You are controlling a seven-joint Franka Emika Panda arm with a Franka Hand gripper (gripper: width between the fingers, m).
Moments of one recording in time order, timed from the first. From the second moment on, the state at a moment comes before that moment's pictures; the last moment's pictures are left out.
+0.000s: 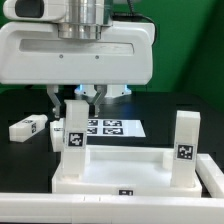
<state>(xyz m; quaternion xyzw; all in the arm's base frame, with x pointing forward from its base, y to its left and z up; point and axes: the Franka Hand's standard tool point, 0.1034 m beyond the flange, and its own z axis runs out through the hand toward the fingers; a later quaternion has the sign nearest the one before) 0.624 -0.076 0.120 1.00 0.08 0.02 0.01</state>
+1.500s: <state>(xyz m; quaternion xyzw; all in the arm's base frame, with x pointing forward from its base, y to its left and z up) 0.624 -0.065 0.118 0.88 -0.47 0.01 -0.04</state>
